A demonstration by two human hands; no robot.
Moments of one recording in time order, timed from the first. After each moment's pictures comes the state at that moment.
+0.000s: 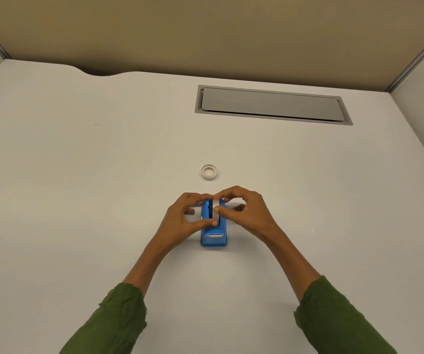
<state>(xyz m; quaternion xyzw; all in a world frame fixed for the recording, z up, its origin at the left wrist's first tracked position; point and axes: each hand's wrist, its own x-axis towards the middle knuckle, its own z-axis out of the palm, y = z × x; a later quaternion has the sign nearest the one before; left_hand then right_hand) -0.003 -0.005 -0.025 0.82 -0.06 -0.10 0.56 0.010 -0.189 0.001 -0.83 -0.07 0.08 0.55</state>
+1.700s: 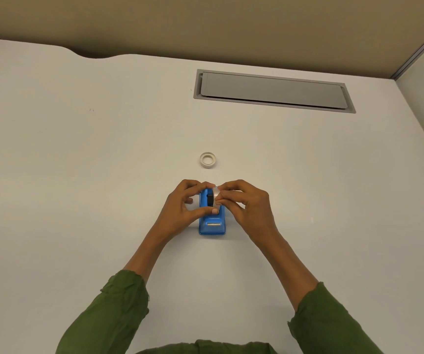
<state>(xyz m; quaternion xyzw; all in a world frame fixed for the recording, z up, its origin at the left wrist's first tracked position) -0.004 -0.010 -0.025 0.83 -0.06 -0.09 0.55 -0.013 -0.185 0.002 -0.90 -0.16 -0.08 0.40</state>
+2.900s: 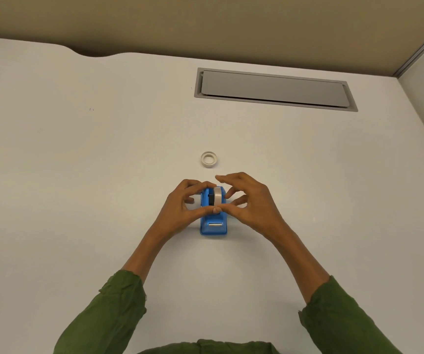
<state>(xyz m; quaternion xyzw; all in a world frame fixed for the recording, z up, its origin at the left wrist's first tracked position) -0.003 -0.008 -0.019 0.82 -0.07 -0.10 0.55 -0.001 -0.192 0.010 -0.86 -0.14 0.05 0.48</state>
